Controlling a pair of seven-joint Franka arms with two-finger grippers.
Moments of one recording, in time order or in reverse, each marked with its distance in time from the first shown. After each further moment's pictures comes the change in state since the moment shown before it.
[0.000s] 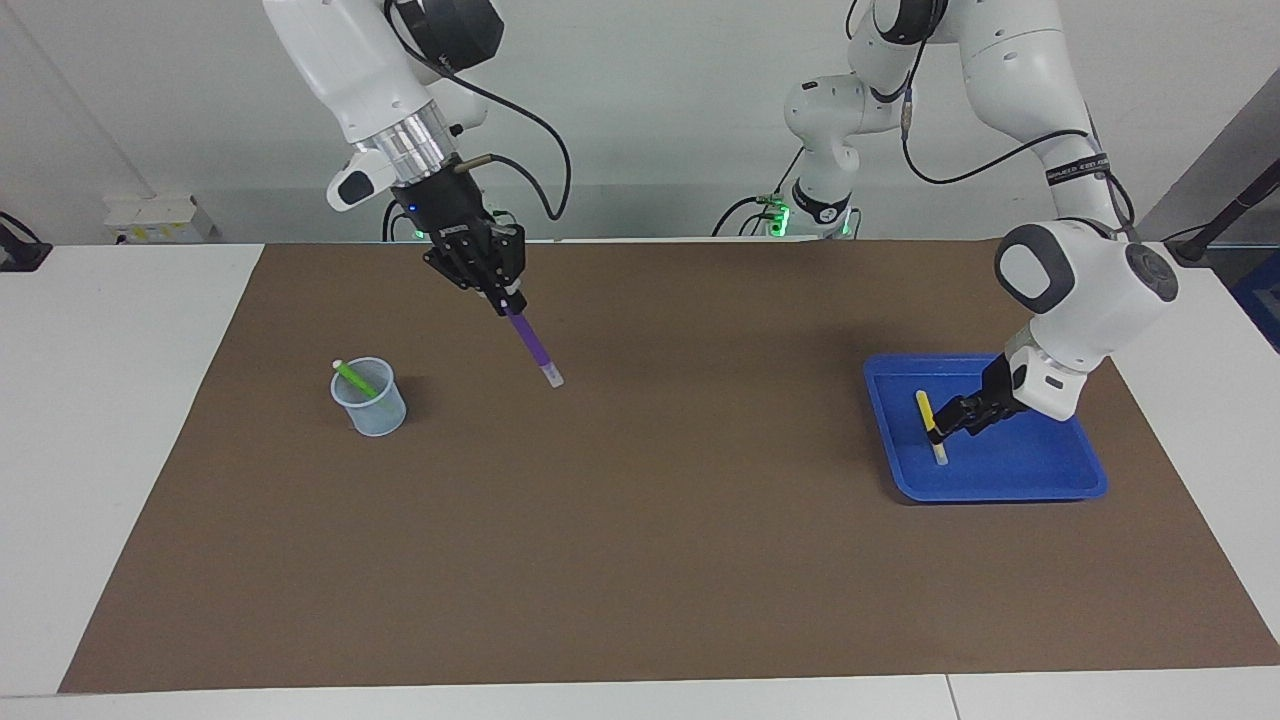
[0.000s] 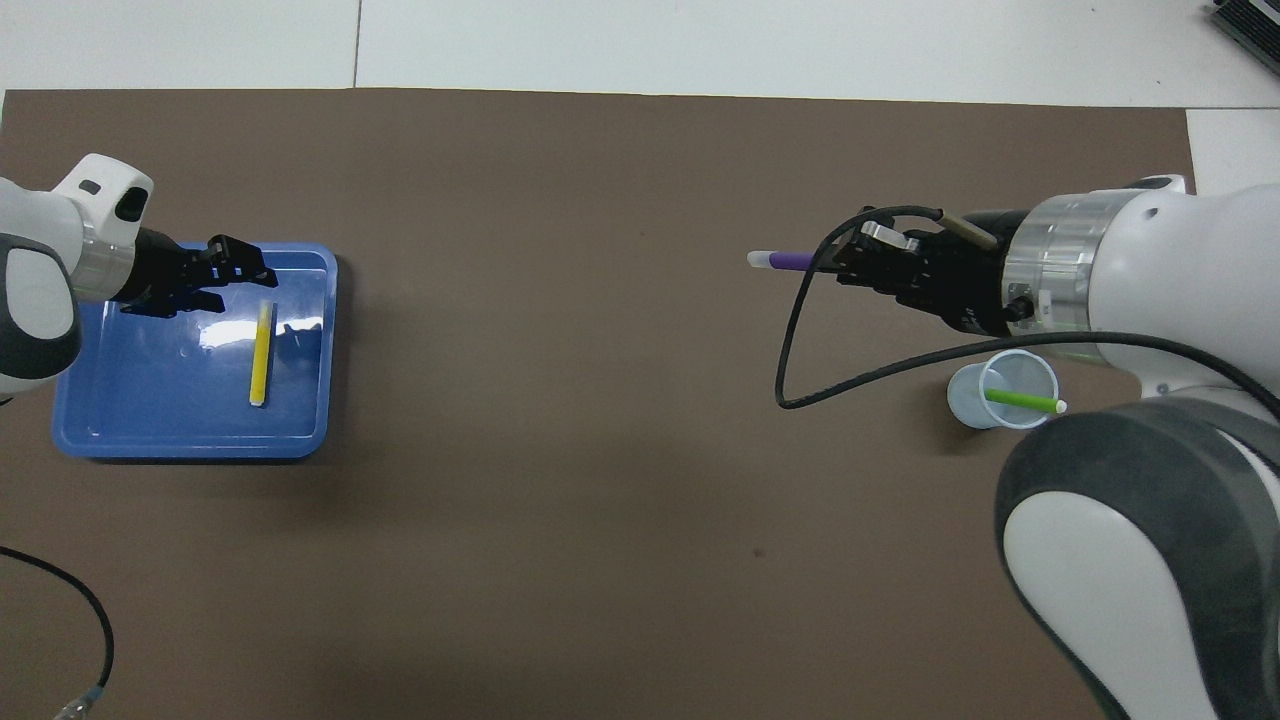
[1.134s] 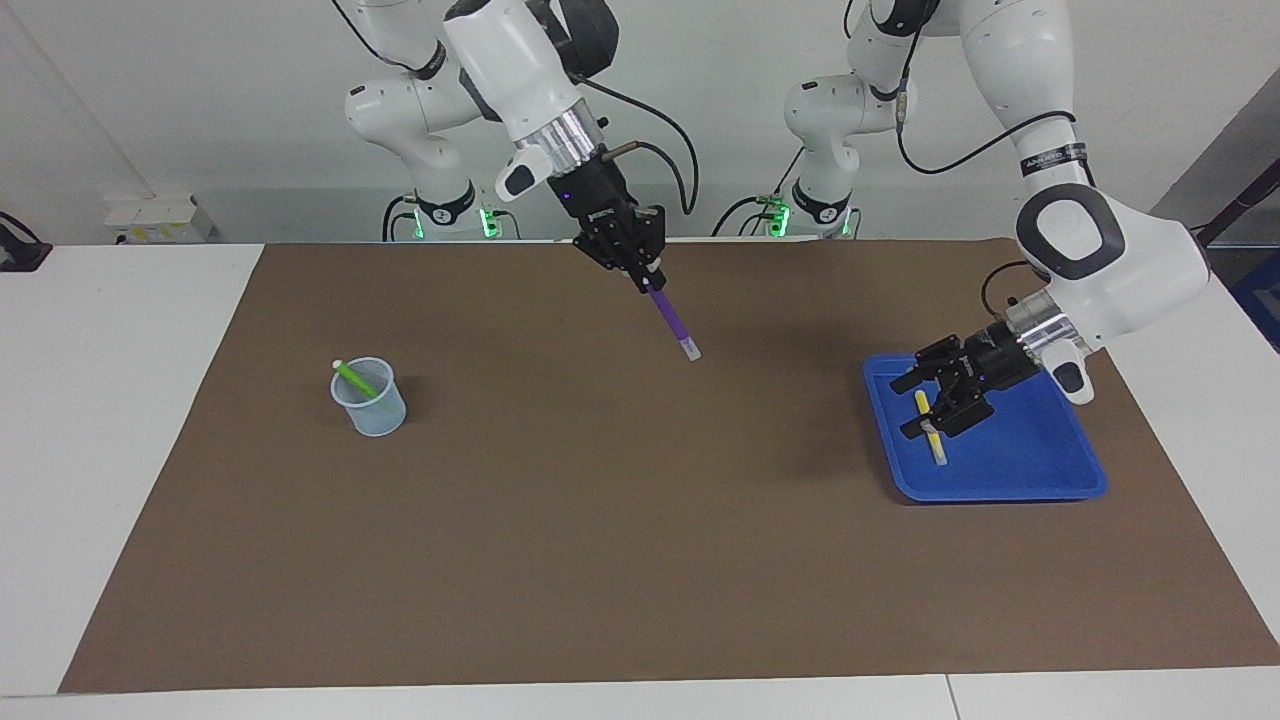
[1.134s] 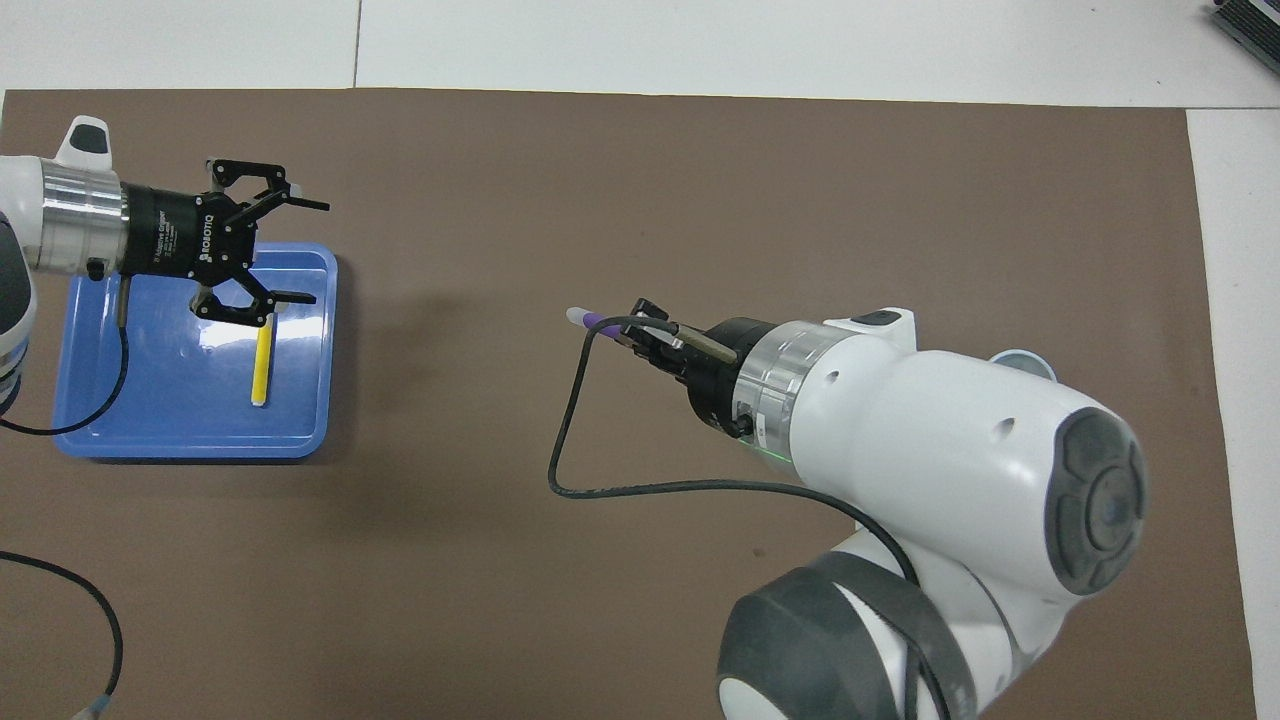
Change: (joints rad) left arm -0.007 -0.040 -0.033 0.081 -0.465 -0.267 -0.723; right arm 0.278 0.003 0.002 -0.151 0.009 0.301 0.286
